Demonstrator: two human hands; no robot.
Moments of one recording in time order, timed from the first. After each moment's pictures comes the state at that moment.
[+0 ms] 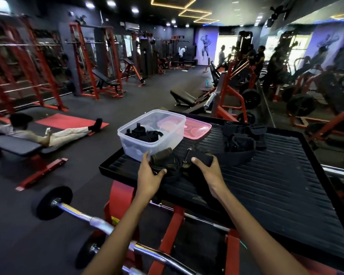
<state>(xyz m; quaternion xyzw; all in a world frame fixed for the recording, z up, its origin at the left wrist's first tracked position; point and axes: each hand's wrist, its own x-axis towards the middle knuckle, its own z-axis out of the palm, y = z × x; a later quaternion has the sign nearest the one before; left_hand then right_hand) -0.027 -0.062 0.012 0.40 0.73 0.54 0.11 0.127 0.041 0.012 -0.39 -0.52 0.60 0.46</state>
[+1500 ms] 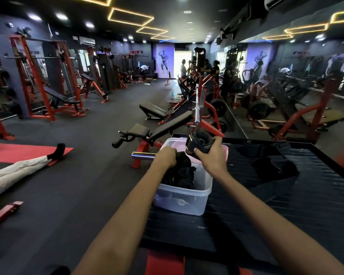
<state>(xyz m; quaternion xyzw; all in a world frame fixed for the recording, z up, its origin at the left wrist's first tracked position) -0.239 0.136 0.079 0.70 0.71 0.07 0.00 -0.071 0.109 0.097 -0.53 -0.64 0.25 0.49</state>
